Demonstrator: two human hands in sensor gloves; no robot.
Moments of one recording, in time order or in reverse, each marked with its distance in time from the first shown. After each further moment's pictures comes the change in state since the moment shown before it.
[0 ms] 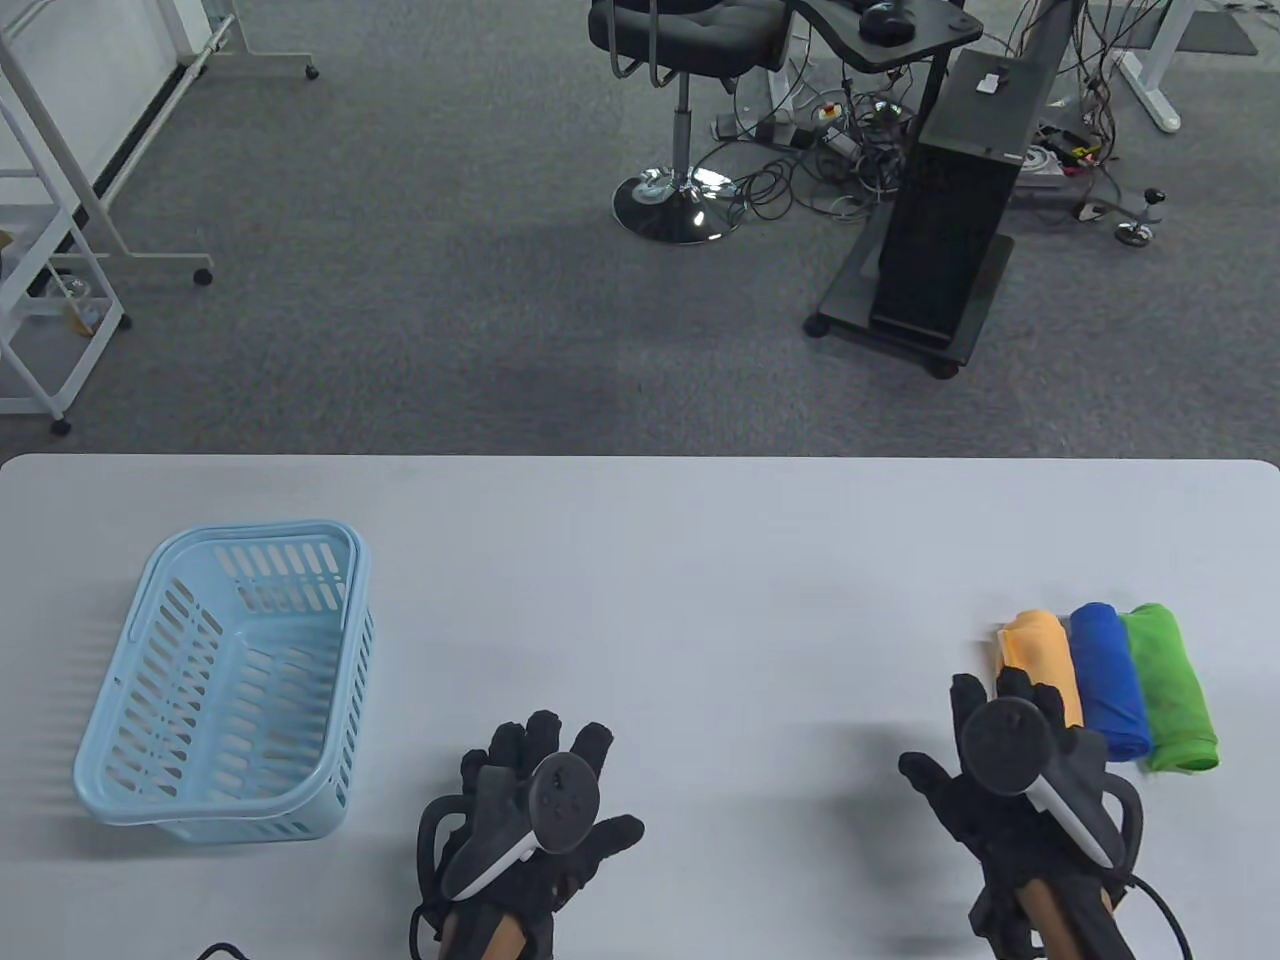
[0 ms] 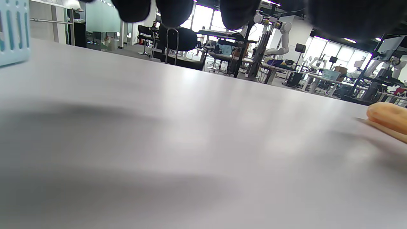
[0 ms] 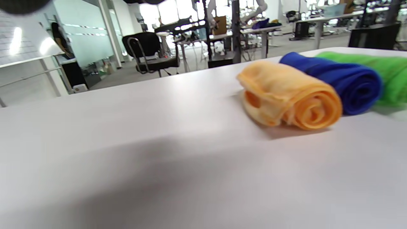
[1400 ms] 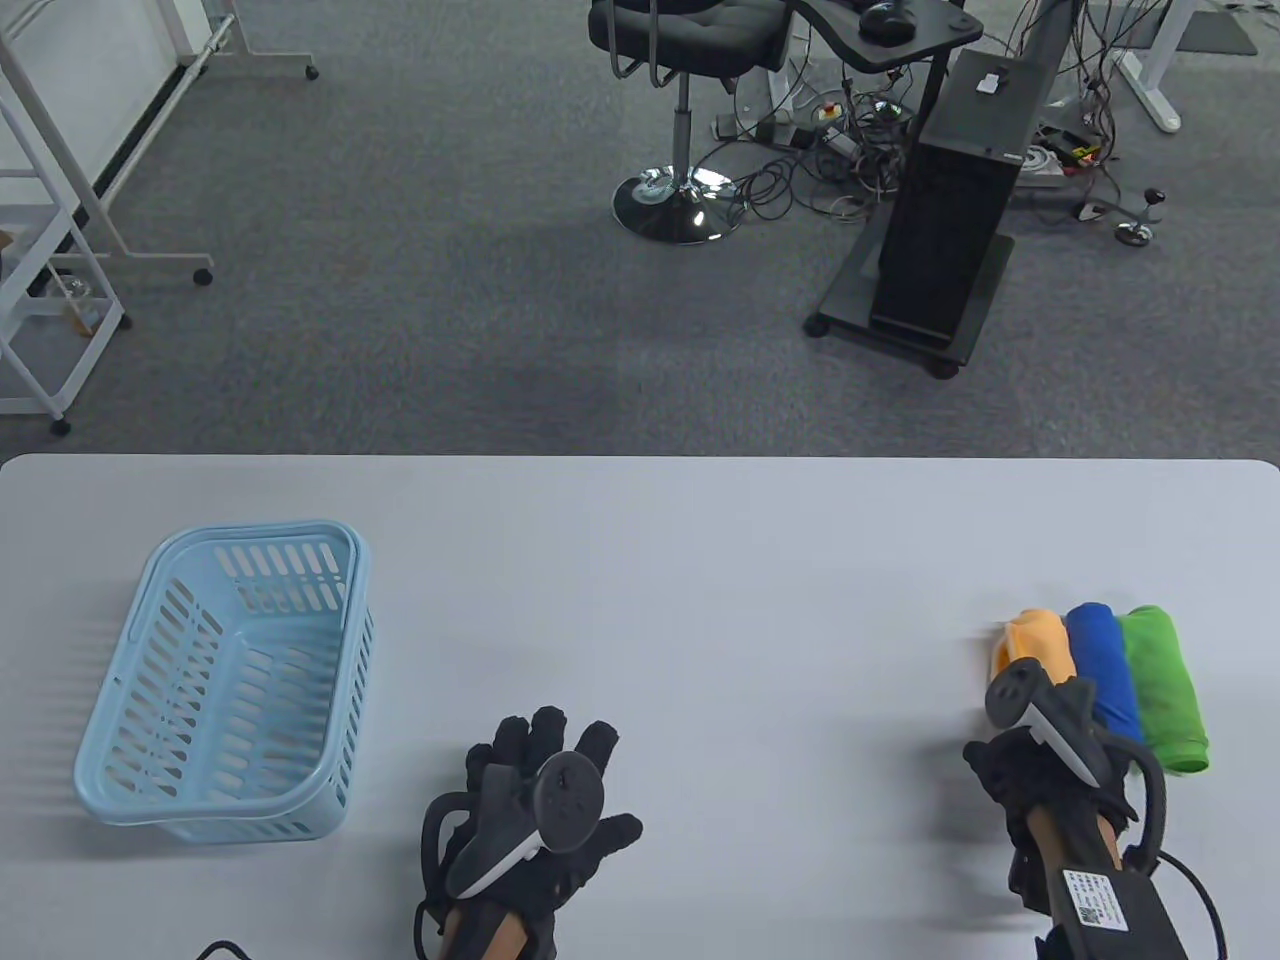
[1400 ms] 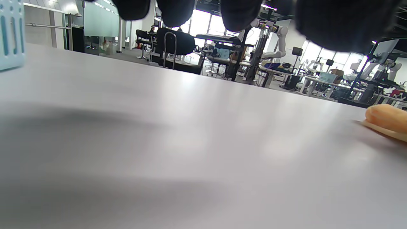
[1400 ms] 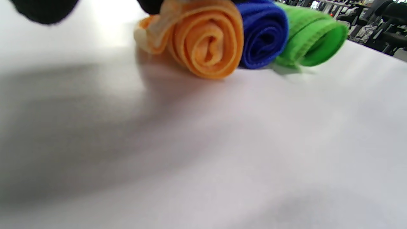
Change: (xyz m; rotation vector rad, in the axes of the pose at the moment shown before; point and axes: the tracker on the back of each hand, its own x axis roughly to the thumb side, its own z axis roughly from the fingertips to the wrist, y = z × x) left_hand 0.003 0.003 -0.001 0.020 -0.009 -0.005; right_hand -0.069 0.038 -0.078 0.236 0.379 0.220
